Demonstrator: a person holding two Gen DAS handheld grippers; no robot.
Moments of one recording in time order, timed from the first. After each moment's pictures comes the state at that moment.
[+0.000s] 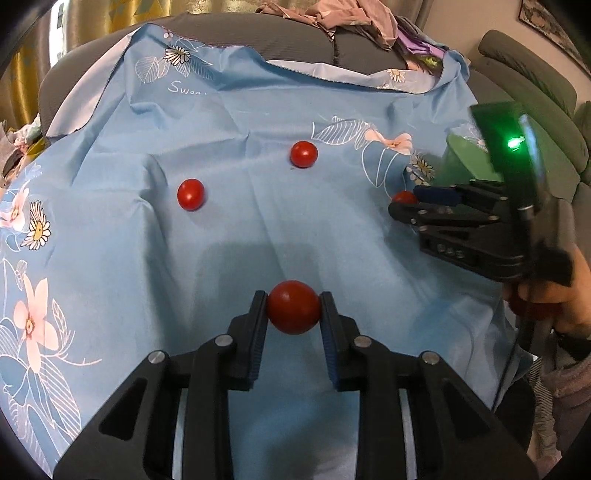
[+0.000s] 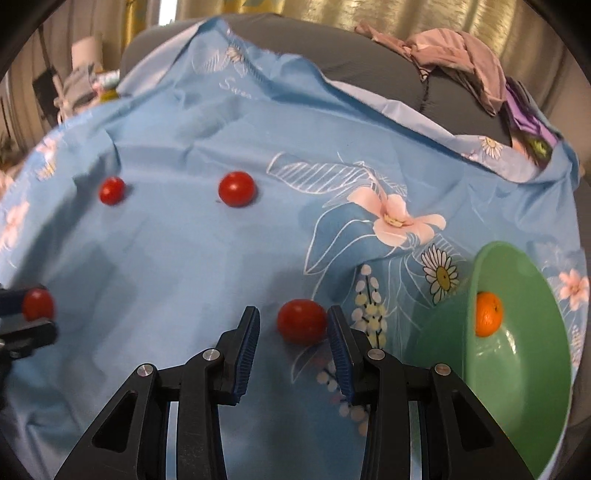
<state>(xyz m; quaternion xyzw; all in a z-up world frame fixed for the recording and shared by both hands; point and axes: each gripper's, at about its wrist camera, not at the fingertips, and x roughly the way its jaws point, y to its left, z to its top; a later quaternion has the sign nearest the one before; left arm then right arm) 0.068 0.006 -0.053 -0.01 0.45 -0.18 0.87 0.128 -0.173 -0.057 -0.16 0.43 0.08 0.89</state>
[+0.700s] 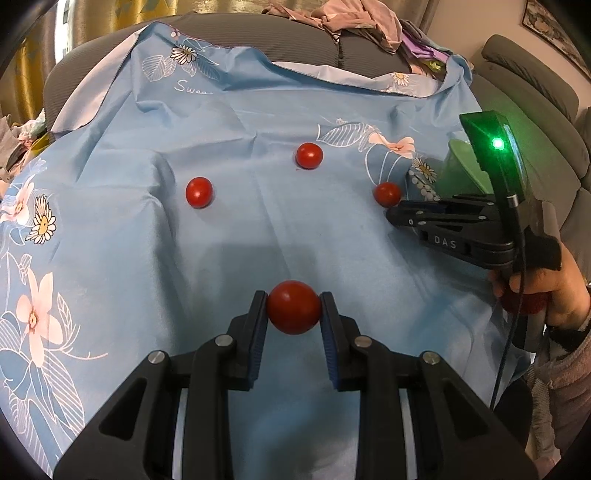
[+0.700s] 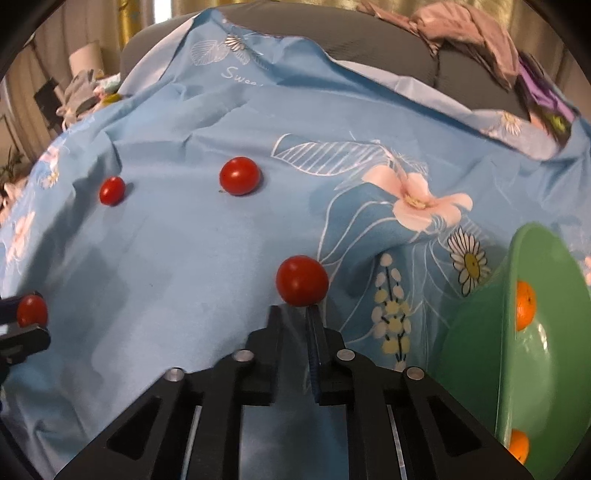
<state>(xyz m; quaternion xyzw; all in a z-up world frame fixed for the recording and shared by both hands) 0.064 0.010 -0.051 -0.01 0.45 -0.18 0.88 0.142 -0.184 -0.066 -0.11 0.46 0.12 0.87</state>
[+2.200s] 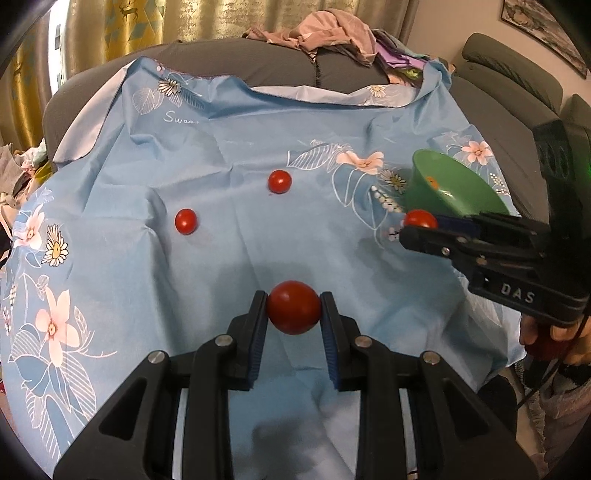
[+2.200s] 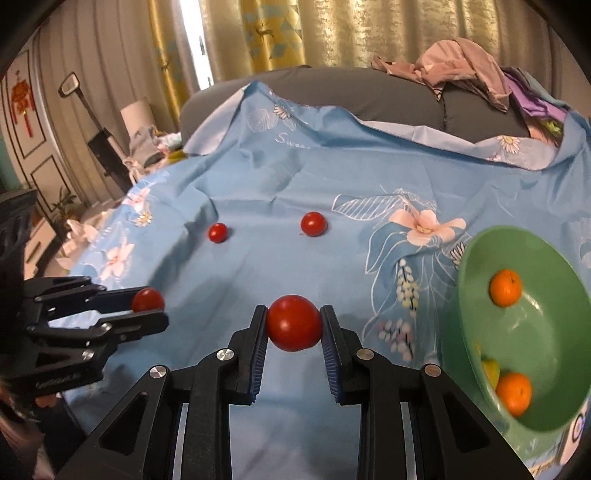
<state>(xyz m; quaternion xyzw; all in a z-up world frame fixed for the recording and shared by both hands) 0.038 -0.009 -0.013 0.01 0.42 -0.19 0.89 0.057 -0.194 -0.006 -0.03 0.38 0.21 0.90</state>
